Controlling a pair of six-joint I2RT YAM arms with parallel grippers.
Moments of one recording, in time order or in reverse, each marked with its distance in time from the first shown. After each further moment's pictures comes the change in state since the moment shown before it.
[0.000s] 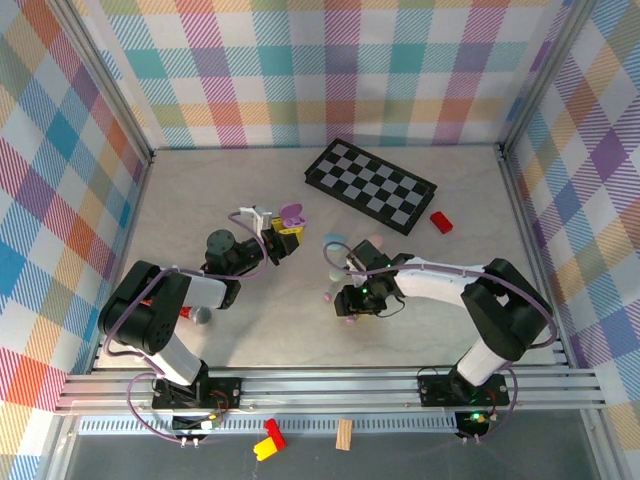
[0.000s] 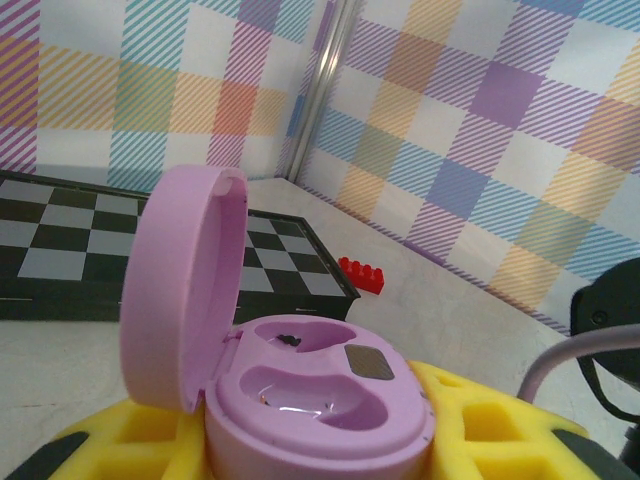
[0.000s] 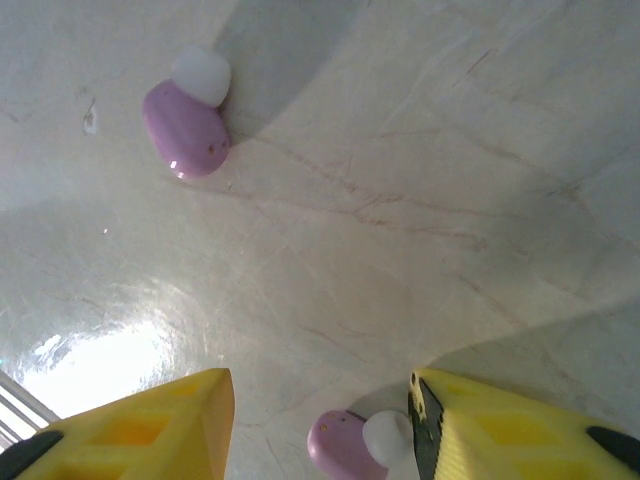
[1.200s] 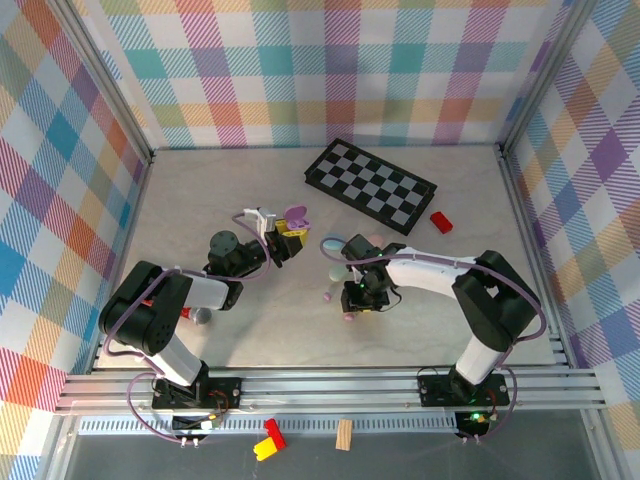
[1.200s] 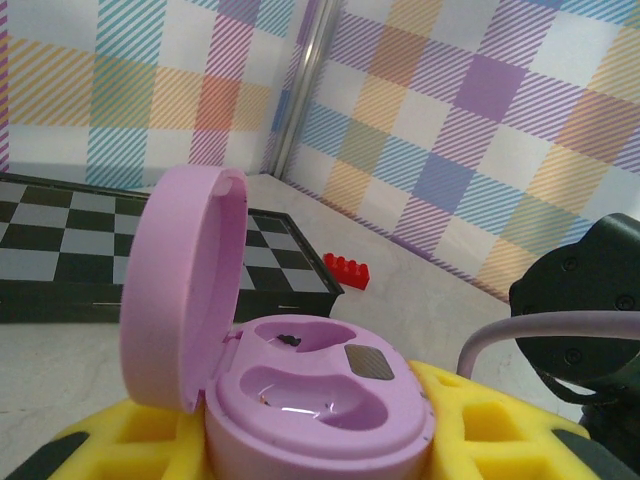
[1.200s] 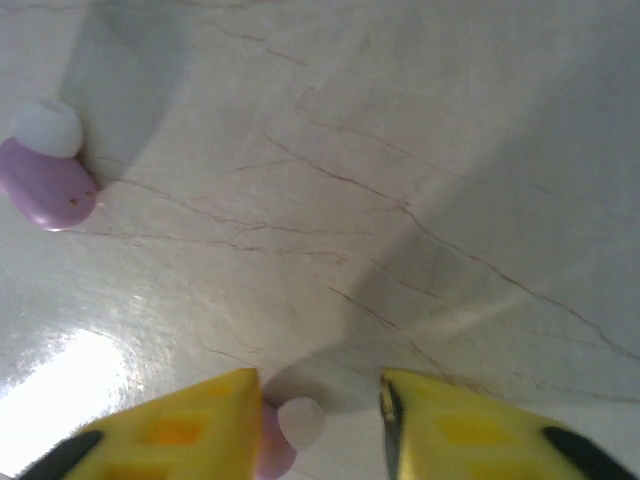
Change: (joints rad) left arm -0.028 0.000 0.000 0.000 0.001 0.003; right arm -0.025 0.082 0.136 -0.196 0.119 0.014
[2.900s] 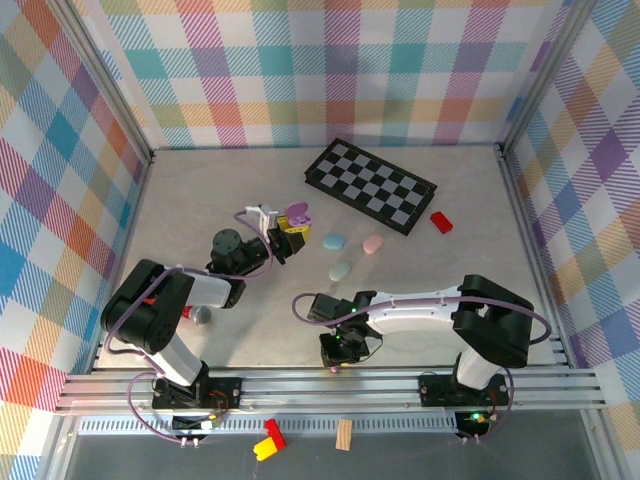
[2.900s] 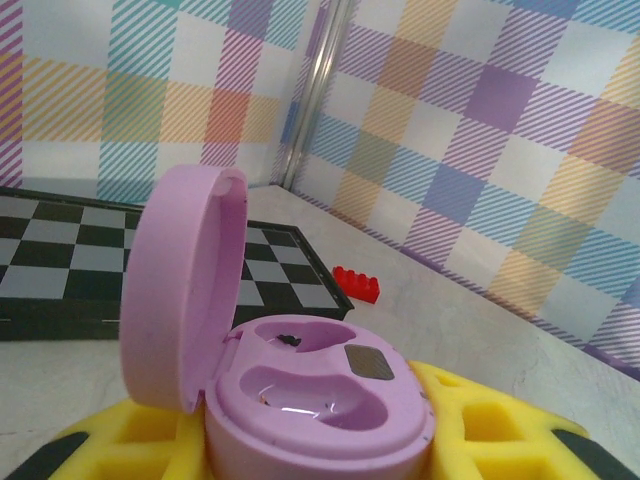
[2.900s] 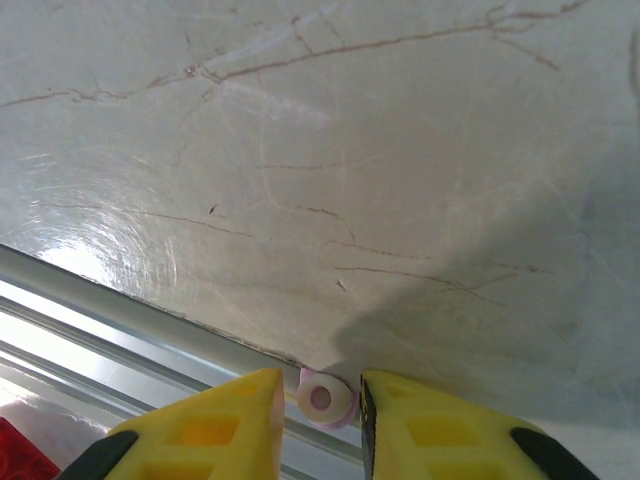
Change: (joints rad) left arm -0.018 0.011 0.025 0.000 -0.046 0.005; right arm 0.449 -0.040 -0.069 0.035 -0.057 0.375
